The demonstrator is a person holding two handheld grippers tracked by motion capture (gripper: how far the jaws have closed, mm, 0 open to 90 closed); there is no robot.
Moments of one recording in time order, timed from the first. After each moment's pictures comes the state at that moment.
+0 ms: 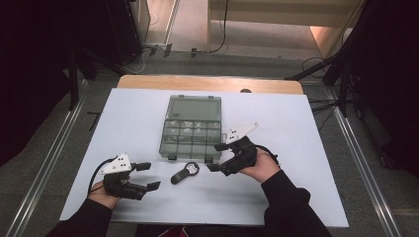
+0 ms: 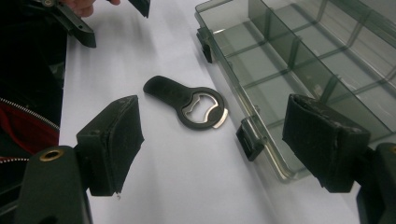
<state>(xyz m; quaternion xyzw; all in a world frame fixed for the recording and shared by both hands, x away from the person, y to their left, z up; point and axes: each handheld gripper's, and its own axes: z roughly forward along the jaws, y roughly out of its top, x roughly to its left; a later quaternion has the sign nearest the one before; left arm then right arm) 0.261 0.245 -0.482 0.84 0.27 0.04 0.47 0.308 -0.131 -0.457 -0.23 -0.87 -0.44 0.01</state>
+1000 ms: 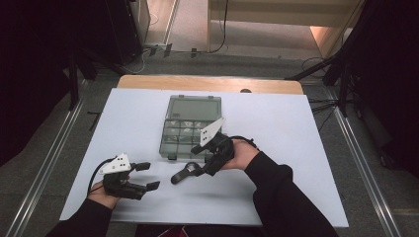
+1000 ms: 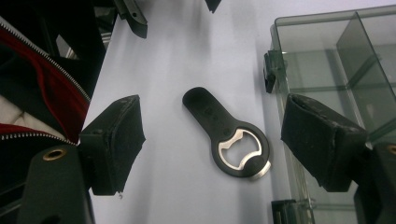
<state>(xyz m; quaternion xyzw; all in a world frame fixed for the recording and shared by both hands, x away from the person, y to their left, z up) 0.261 0.247 -0.482 0.84 0.27 0.04 0.47 0.333 -0.073 -0.449 -0.07 -0.91 -0.40 0.06</state>
